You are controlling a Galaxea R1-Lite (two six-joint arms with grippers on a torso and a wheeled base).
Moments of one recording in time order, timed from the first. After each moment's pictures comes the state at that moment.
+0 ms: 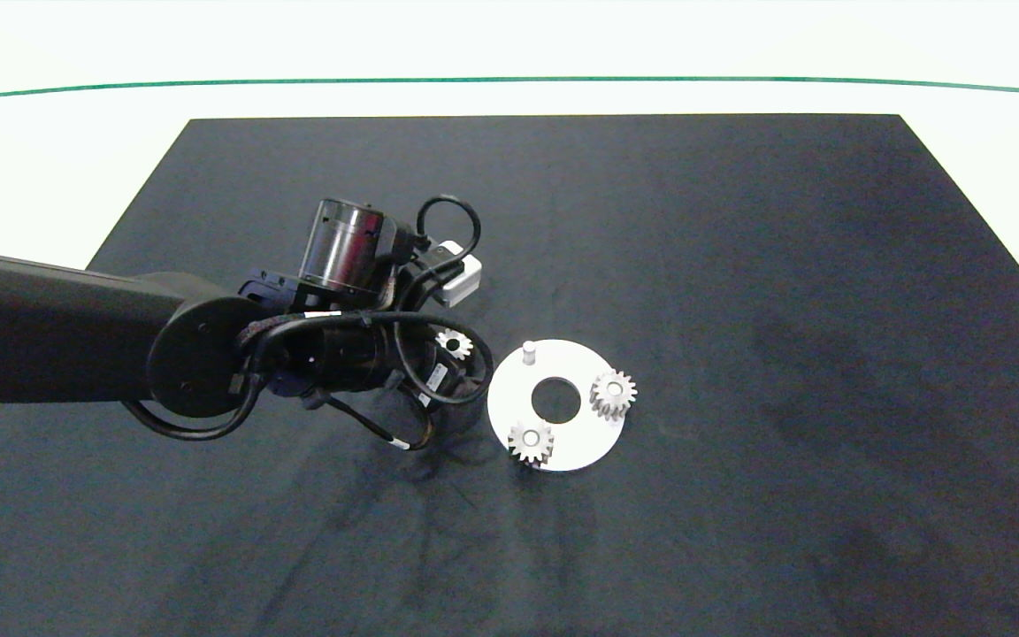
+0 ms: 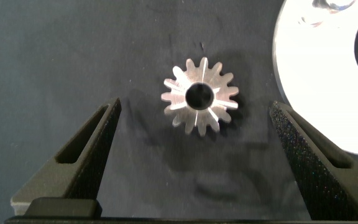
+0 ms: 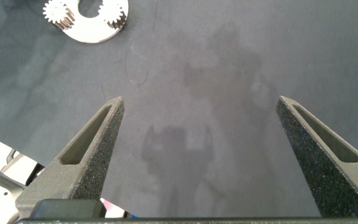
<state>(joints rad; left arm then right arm) -0.54 1.83 -1.24 -0.02 0.11 0.38 0.63 0.92 -1.19 0.66 -0.30 -0.18</state>
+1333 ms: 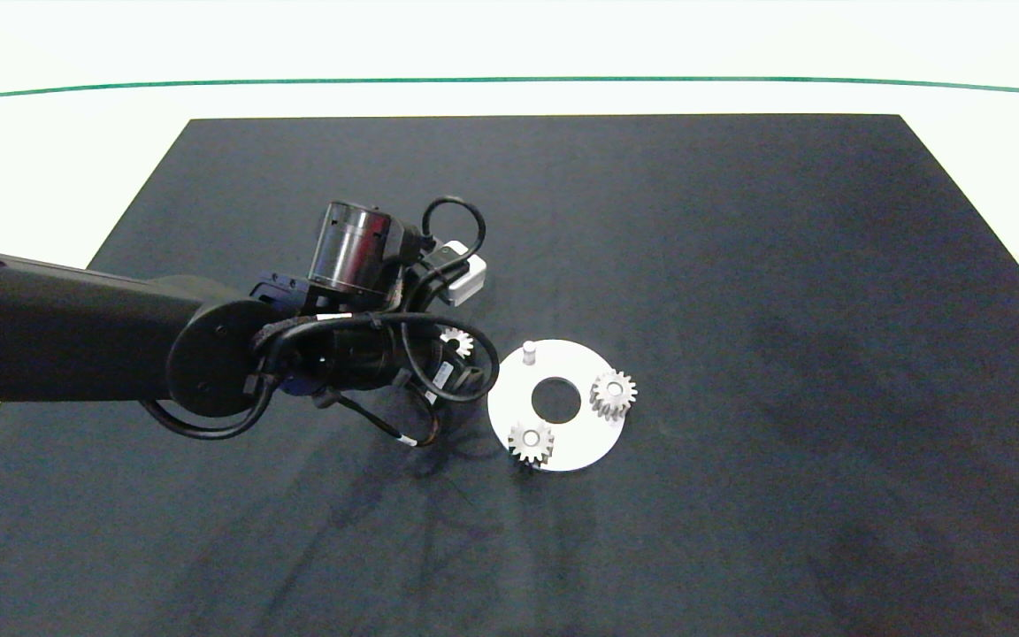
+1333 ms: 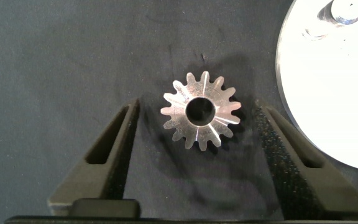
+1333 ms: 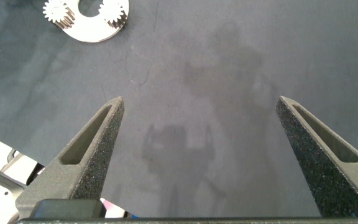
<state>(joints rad) -0.55 1.85 -1.25 -0.04 0.11 0.38 0.63 0.93 -1.19 0.66 -0.30 -0.17</state>
